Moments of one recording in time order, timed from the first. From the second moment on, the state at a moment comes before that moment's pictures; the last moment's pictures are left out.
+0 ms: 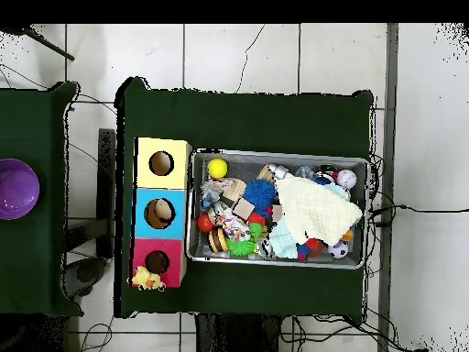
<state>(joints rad) 0.38 -0.58 0.40 2.63 0.36 -0.34 2.43</state>
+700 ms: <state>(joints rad) 0.42 -0.56 0.37 2.62 0.36 -0.39 2.43</state>
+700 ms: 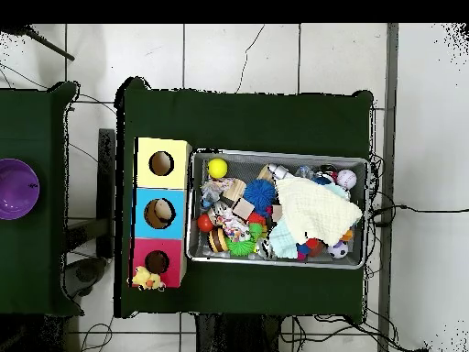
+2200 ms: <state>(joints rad) 0.47 -0.47 0.30 2.55 0.34 -0.40 2.43</state>
